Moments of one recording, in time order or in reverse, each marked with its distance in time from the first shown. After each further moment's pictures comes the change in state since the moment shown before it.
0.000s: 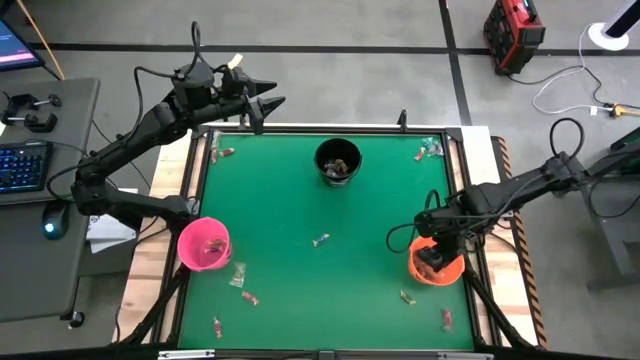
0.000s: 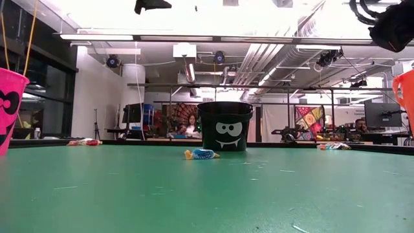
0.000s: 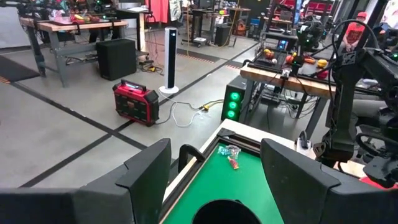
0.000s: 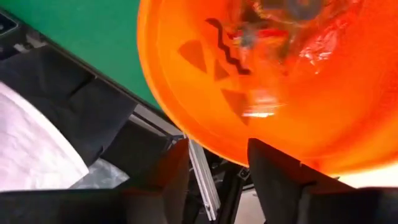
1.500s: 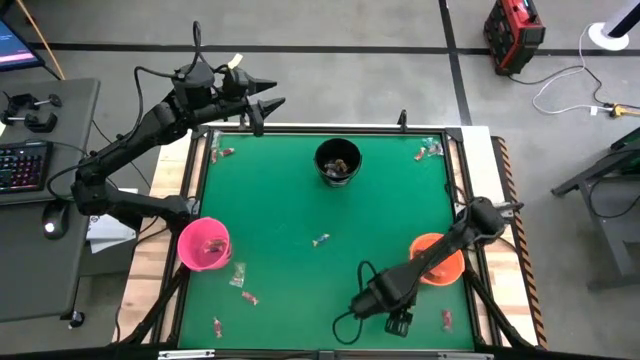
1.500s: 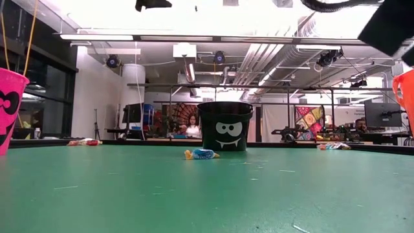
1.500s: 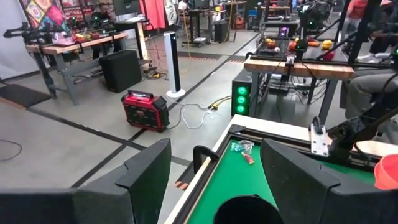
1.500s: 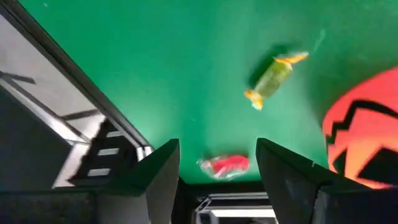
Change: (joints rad) left arm 0.000 0.000 0.000 -0.001 0.000 0.146; right arm 0.257 1.007 0.719 -0.238 0.088 -0.545
